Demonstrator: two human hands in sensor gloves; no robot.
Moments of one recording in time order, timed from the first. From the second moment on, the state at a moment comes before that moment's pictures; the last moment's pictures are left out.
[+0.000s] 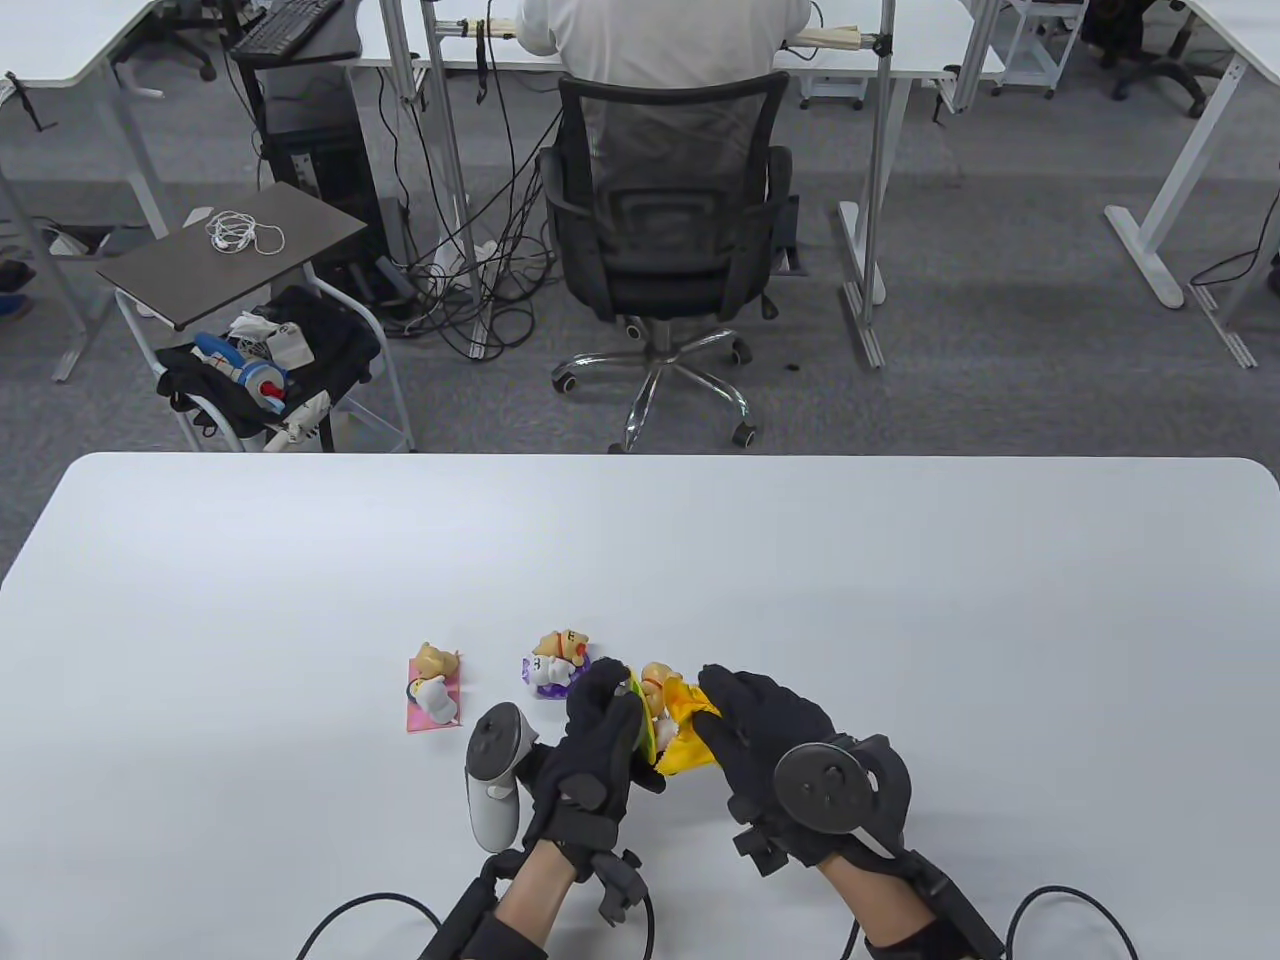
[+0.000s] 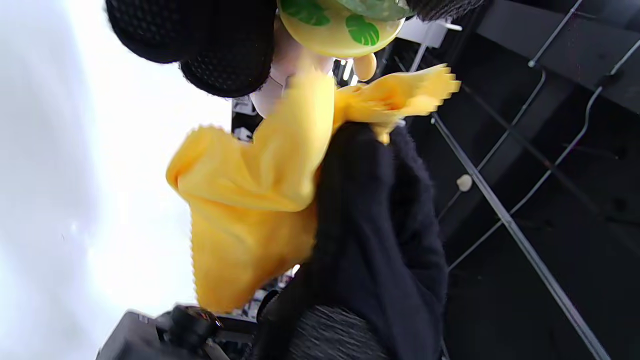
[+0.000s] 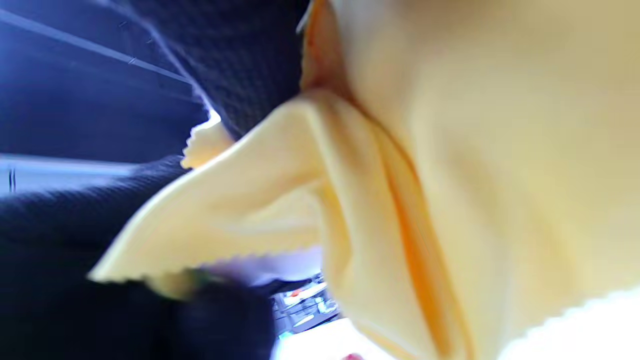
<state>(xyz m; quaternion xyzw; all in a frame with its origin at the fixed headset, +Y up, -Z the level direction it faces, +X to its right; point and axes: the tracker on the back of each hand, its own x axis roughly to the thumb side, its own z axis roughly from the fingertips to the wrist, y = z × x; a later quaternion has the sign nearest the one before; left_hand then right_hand) -0.098 -0.776 -0.345 -0.12 -0.15 0.76 0.62 0.122 -0.700 -0.335 0.21 -0.18 0.90 0.34</state>
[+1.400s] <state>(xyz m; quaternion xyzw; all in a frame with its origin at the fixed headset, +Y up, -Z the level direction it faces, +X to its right) -0.088 -0.805 -0.343 -0.26 -0.11 0.81 0.52 0.115 -0.673 -0.316 0.26 -0.15 0.84 0.45</state>
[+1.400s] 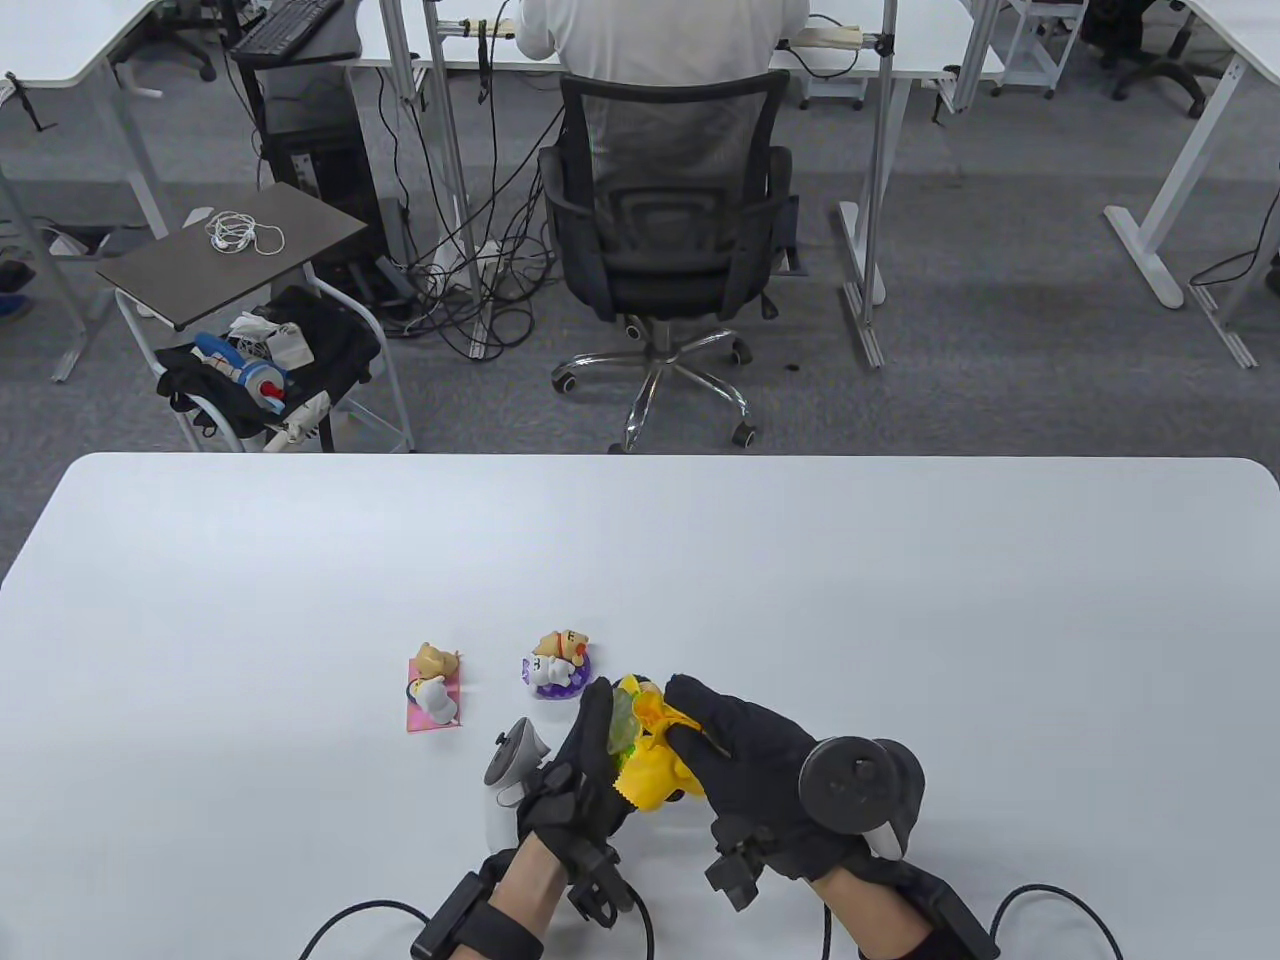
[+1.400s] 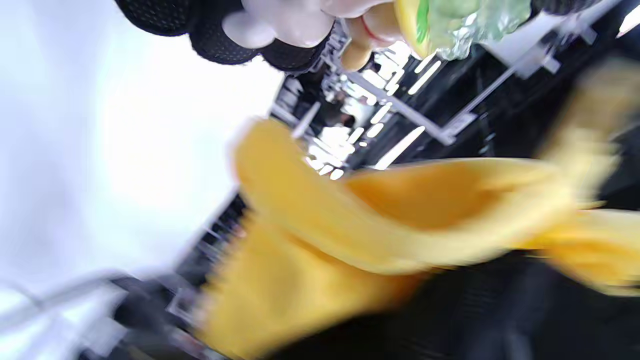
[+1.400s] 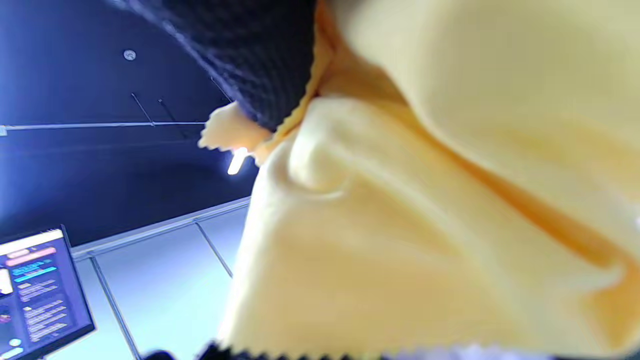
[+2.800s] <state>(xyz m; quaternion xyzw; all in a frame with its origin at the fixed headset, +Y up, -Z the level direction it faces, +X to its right) -0.060 -0.775 -0.386 -0.15 -0.10 0.32 0.93 0.200 -0.701 -0.373 0.12 -0.17 0.89 0.40</state>
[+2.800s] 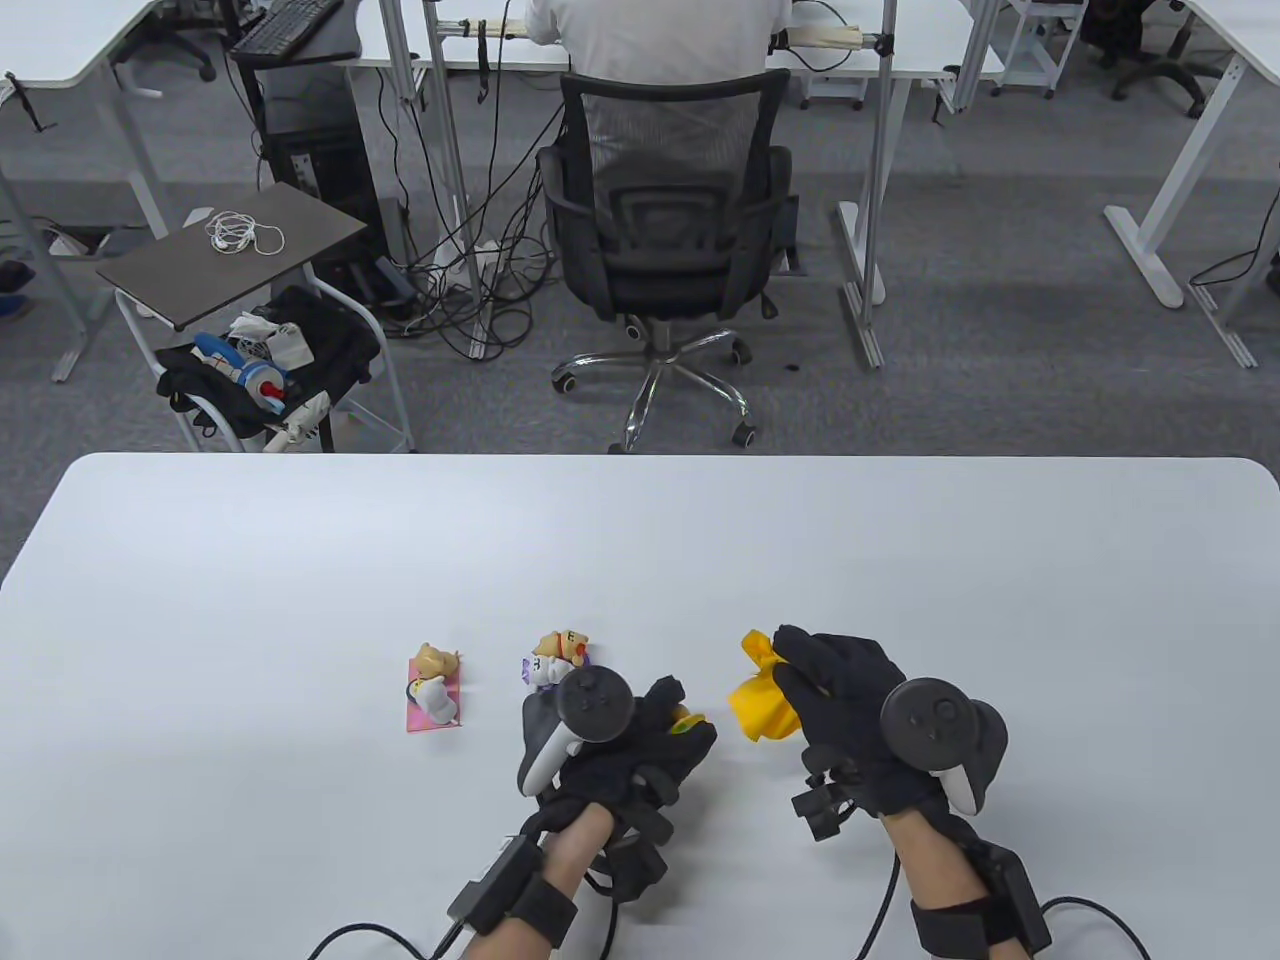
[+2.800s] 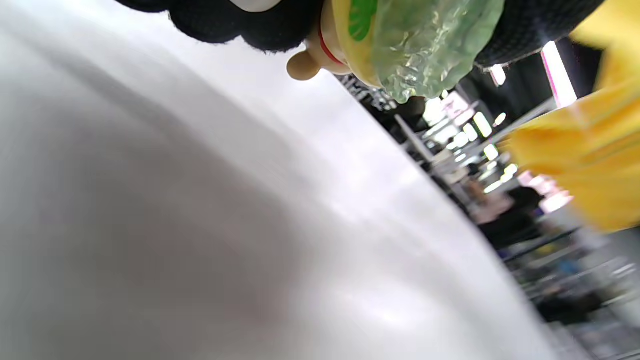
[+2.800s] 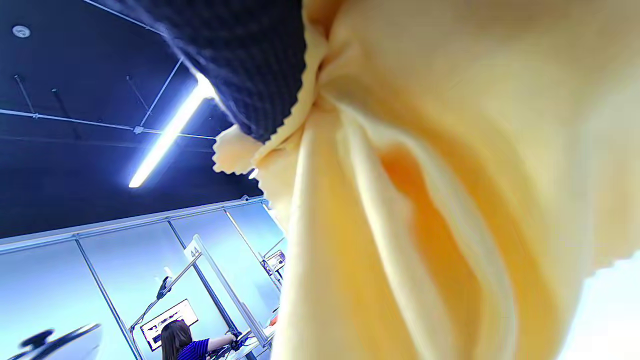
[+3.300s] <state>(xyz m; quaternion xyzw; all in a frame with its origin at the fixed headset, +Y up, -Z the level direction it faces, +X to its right) -0.013 -0.797 -0.411 -0.19 -0.12 0.08 0.97 0.206 -0.709 -0.377 0.12 -0.15 0.89 0.41</state>
